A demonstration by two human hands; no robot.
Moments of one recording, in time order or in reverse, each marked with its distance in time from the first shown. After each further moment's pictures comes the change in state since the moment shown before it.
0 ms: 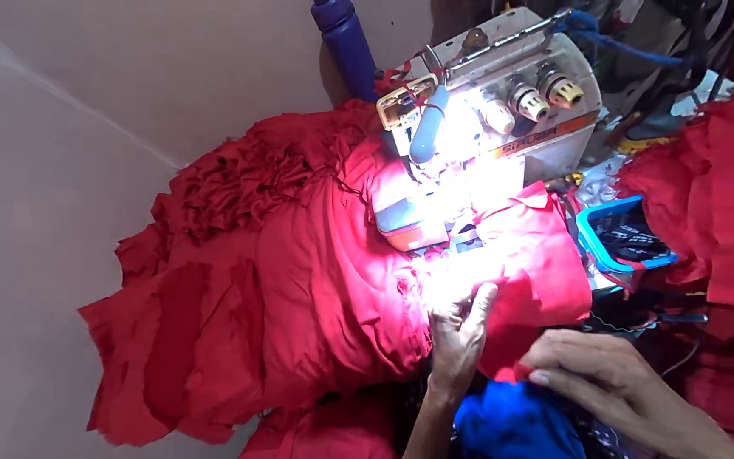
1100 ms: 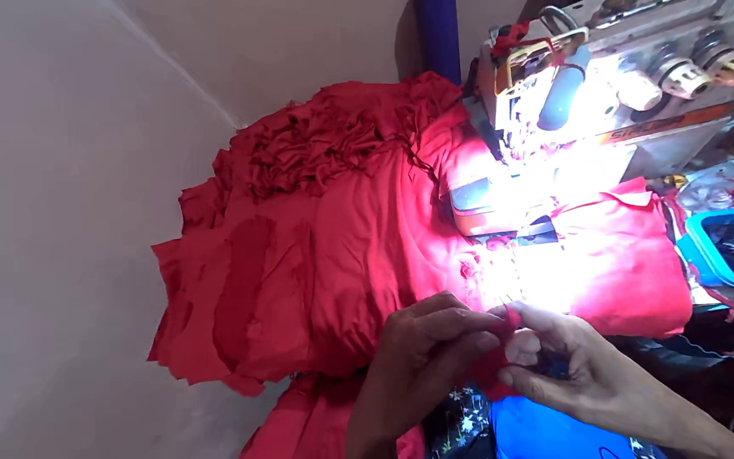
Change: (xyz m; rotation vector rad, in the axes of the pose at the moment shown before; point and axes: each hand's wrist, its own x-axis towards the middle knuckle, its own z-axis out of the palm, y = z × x) left_hand -0.004 0.078 -0.141 0.254 -0.365 0.338; right_hand 0.076 -0.018 0.073 0.469 -0.218 0.181
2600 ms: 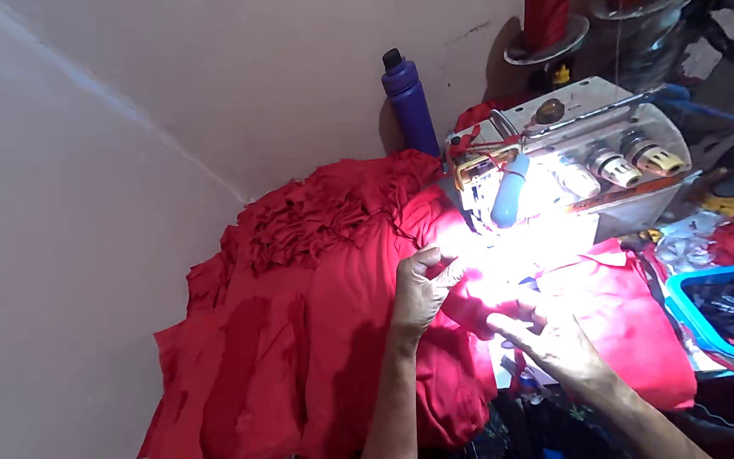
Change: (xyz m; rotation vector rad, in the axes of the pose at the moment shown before) left_hand 0.121 -0.097 0.017 -0.071 0.238 -0.140; right_hand 0.049 0.035 -0.049 -0.075 0.590 0.172
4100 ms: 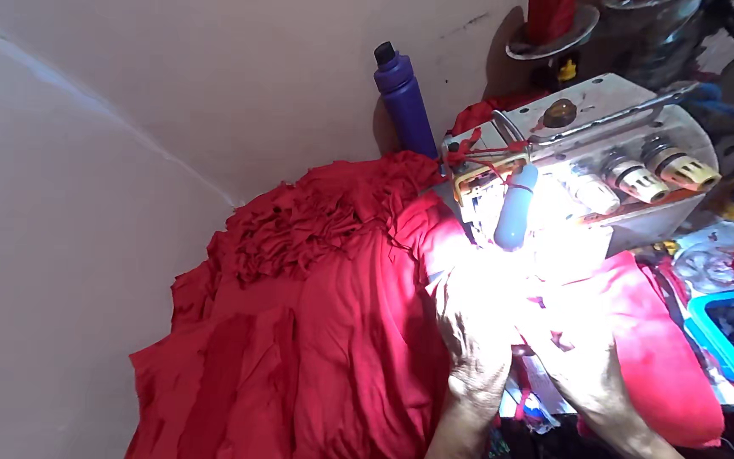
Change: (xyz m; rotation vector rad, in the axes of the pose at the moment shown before) left_hand -0.019 -0.006 0.083 0.884 0.244 -0.039; right_hand 0.010 0.028 -0.007 -0.237 0.325 -0.235
